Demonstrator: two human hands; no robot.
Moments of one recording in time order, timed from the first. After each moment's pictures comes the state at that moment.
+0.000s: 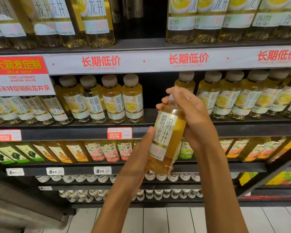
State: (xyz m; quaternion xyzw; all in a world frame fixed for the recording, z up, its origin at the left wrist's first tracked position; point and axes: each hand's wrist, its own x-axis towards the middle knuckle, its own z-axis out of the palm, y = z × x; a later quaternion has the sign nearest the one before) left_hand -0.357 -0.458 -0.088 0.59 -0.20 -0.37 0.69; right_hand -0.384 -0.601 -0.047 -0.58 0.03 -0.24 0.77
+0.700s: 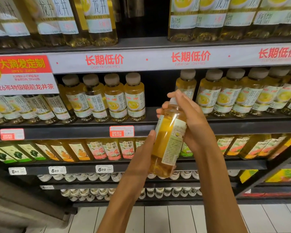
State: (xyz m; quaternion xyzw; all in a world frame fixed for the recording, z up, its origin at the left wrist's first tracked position) left_hand -0.362 -0.452 -0.094 0.62 -0.18 -0.37 0.67; right_hand -0.382 -0.597 -0.063 -0.53 0.03 -0.21 0.82
